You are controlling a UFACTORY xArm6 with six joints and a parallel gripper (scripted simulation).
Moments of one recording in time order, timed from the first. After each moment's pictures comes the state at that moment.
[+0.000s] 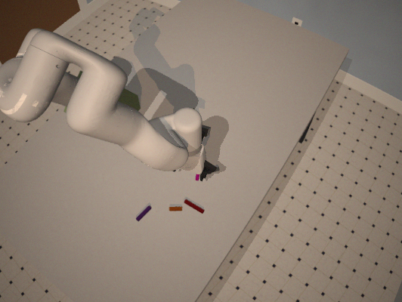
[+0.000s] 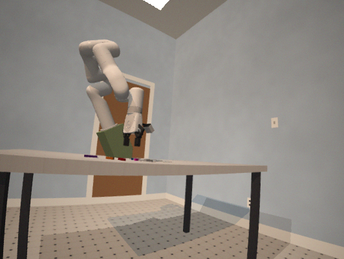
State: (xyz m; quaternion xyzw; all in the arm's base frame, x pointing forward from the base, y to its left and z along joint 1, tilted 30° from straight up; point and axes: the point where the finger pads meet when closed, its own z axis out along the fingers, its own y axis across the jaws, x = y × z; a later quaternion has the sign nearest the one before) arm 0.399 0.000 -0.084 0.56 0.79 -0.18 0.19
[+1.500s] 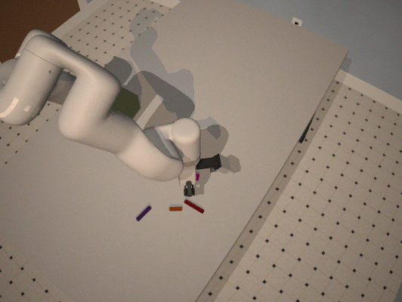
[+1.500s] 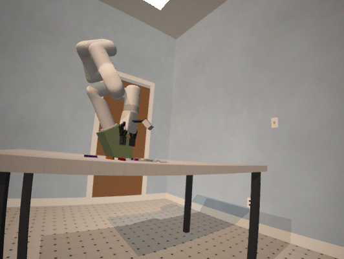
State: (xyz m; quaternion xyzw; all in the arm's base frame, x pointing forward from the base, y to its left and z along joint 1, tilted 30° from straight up) arm 0.415 -0.022 -0.070 0.89 0.37 -0.05 0.25
